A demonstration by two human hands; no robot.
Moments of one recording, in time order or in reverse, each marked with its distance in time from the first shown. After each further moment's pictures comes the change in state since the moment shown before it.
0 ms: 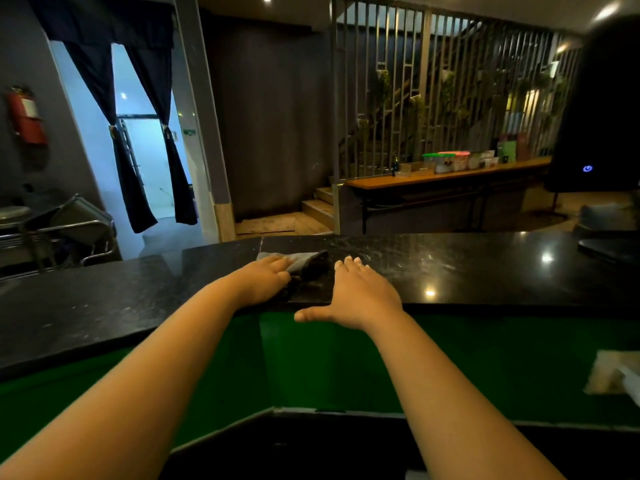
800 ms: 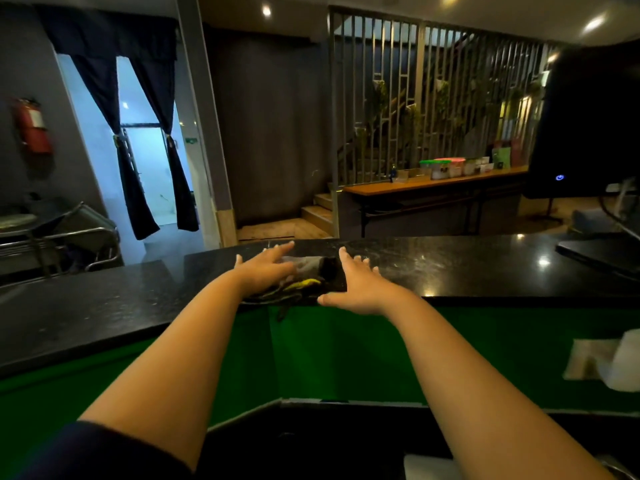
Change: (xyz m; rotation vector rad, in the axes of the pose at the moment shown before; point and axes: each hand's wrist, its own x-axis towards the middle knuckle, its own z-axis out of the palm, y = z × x) left_hand -0.031 -0.002 -0.017 -0.178 0.055 -0.043; right_hand -0.022 0.007 -0.019 0.304 -0.104 -0.050
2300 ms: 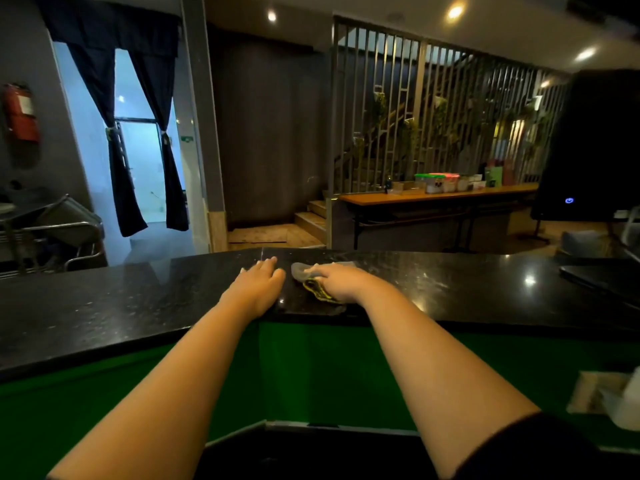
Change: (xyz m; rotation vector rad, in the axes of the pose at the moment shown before) left_hand 0.005 -0.003 0.019 0.070 0.142 -0.035; right_hand 0.105 0.004 0.000 -0.142 -0.086 -0.089
